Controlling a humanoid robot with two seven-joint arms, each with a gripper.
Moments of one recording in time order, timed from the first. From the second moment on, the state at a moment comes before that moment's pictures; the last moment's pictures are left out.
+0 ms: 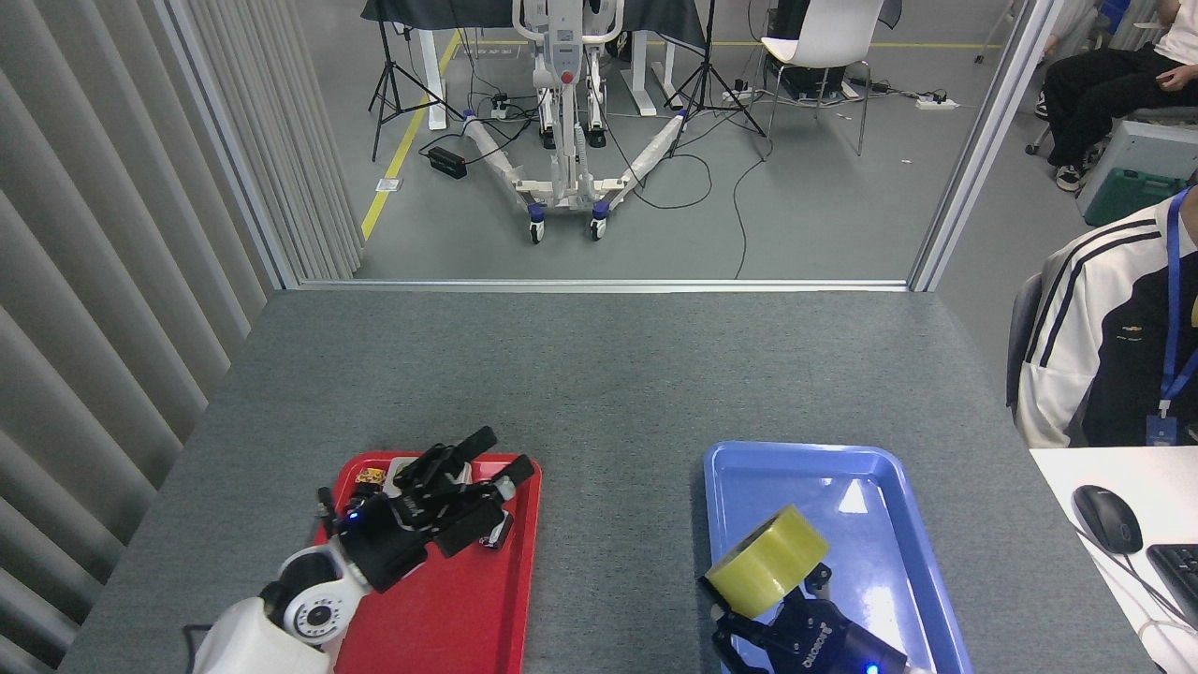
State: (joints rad) left arm -0.29 0.18 -0.12 -1.30 -0.67 -0.79 -0.25; right arm 0.03 -0.27 0.20 -1.58 1.52 -0.64 -0.20
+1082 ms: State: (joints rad) left arm 0.02 0.27 -0.21 -1.53 -1.22 0.27 0.01; right arm -0.21 -0.30 0.15 -1.59 1.01 -0.03 1.25
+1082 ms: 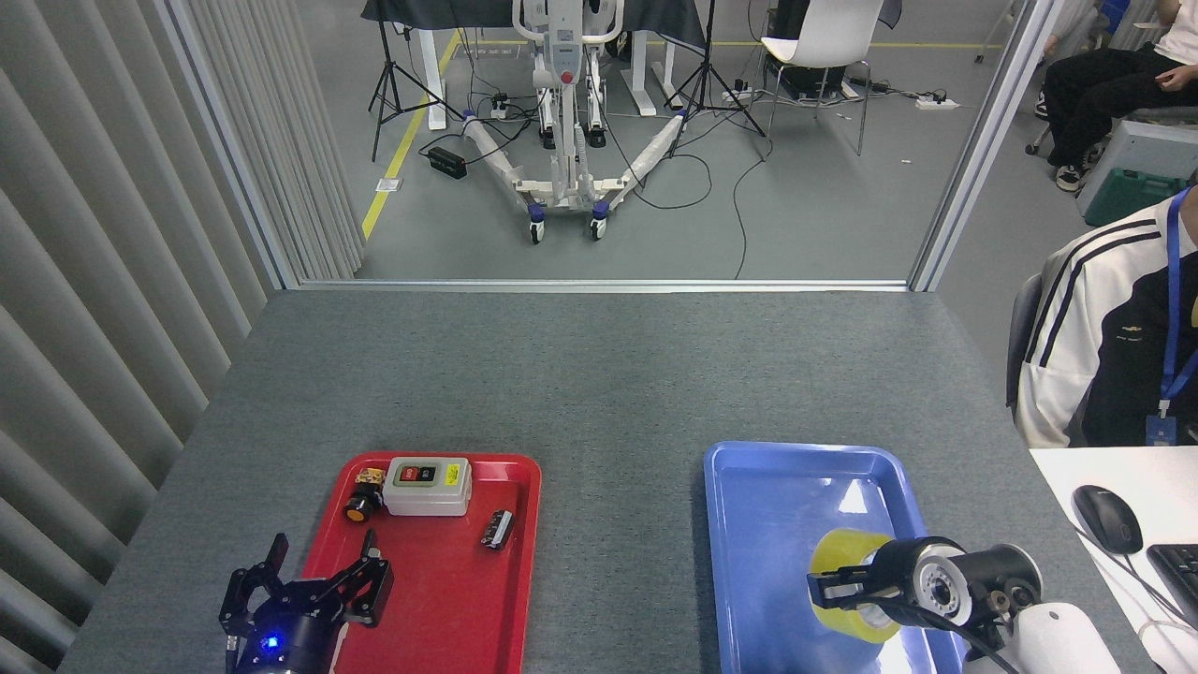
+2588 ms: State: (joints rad) left arm 0.07 0.16 -0.06 -1.61 -1.22 -0.03 0.13; right arm 0.05 -0.19 0.04 -1.58 1.26 0.00 -0.02
